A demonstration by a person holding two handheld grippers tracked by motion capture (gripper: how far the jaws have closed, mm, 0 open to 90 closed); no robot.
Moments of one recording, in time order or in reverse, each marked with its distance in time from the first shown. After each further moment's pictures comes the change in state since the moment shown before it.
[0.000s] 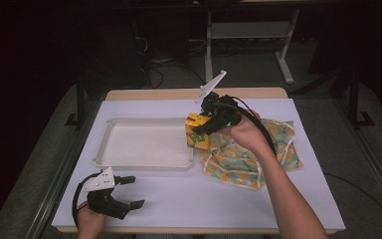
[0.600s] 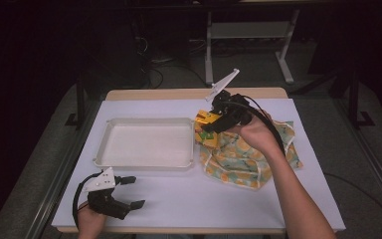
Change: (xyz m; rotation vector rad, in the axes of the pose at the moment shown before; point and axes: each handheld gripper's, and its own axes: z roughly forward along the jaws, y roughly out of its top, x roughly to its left) left arm 0.000 0.000 0.001 0.001 0.000 0.002; right arm -0.004 -0.015 -0.019 -0.002 -0.050 0.037
